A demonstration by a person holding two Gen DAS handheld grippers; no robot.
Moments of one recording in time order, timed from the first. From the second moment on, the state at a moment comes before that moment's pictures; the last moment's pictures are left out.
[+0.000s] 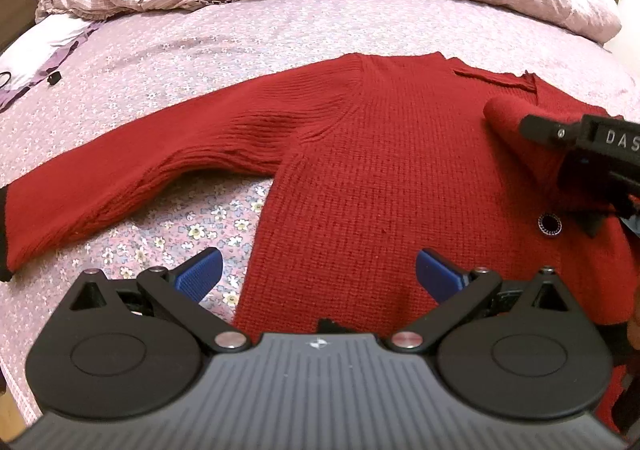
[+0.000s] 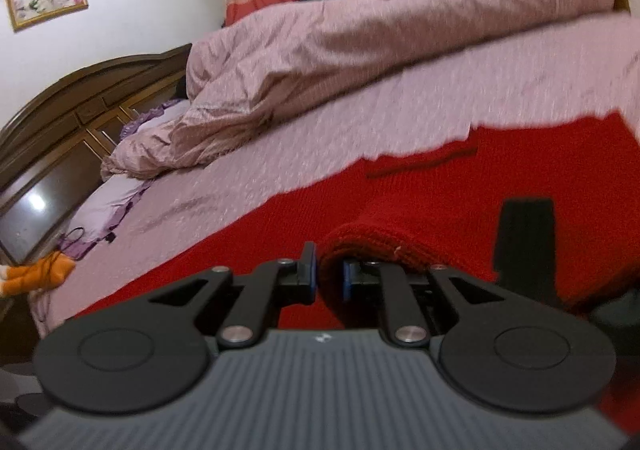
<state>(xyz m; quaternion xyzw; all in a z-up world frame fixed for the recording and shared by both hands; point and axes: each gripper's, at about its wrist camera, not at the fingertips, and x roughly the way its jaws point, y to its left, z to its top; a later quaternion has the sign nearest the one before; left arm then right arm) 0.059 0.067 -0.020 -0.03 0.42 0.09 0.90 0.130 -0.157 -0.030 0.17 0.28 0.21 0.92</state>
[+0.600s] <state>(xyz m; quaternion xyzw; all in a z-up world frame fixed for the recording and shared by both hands) 0.070 0.024 0.001 0.03 0.39 0.04 0.92 0.077 -0.200 0.009 0.20 0.31 0.20 0.91</state>
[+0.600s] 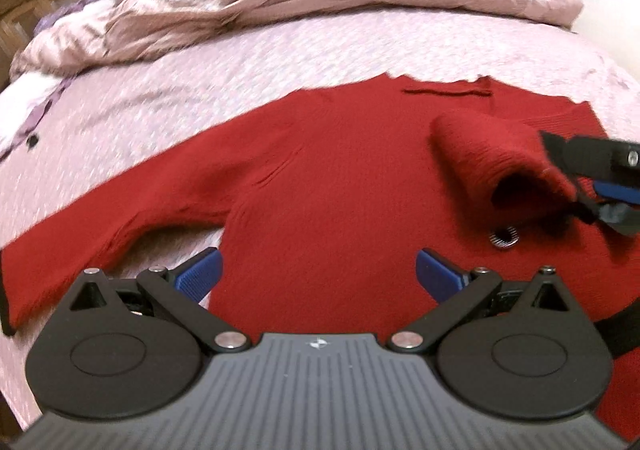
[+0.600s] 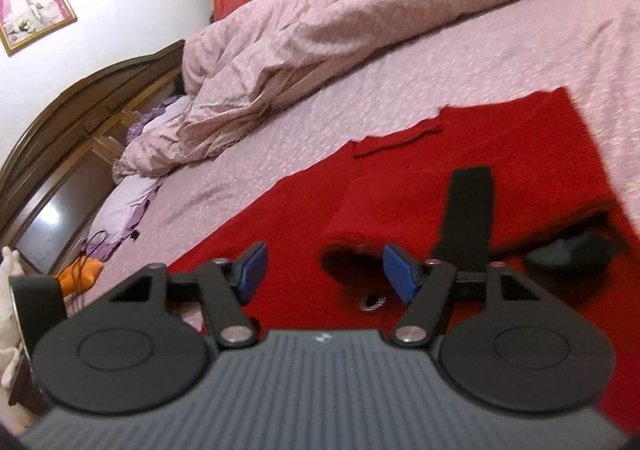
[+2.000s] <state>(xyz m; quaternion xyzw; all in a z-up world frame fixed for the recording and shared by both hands) 0.137 -0.022 -0.001 0.10 0.30 0.06 0.95 0.072 -0.280 -0.027 0.22 0.34 0.04 0.91</state>
